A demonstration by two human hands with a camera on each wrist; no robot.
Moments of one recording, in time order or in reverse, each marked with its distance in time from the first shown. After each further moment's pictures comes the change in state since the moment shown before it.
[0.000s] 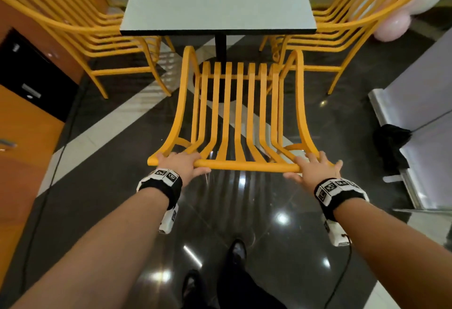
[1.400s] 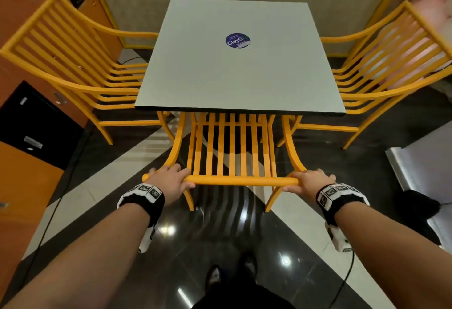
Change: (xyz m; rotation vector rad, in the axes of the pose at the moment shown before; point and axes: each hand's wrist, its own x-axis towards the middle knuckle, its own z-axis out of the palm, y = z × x) left_hand 0.189 -0.127 -0.181 0.066 0.028 0.049; right_hand 0.215 -0.077 -0.214 0.022 -0.069 -0.091
